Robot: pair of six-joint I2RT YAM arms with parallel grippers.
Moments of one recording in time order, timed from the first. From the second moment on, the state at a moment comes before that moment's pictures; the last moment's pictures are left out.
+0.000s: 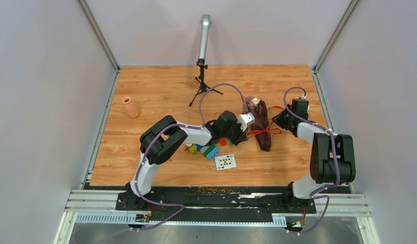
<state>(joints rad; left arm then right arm) -0.91 2.12 1.22 0.37 0.34 -0.02 -0.08 1.56 0.74 0.08 -0.14 0.71</state>
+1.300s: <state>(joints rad) -0.91 1.88 1.02 0.37 0.29 -0.17 -0.12 1.60 0.74 0.06 -0.11 0.68</state>
